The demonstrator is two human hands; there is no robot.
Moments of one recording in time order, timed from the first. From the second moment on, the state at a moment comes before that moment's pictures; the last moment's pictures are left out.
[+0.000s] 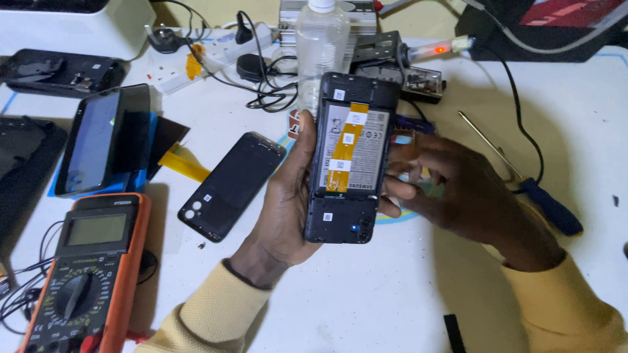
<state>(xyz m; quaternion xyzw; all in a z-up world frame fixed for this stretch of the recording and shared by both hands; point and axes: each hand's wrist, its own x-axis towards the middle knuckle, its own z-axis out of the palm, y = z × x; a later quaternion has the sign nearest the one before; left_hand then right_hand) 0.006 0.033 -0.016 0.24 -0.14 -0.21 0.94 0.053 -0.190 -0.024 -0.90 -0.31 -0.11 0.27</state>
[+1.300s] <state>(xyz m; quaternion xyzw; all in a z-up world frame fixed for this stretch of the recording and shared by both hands) 0.009 0.012 -0.012 0.34 0.09 0.01 0.94 0.026 -0.161 -0.029 -0.62 -0.11 0.12 0.77</state>
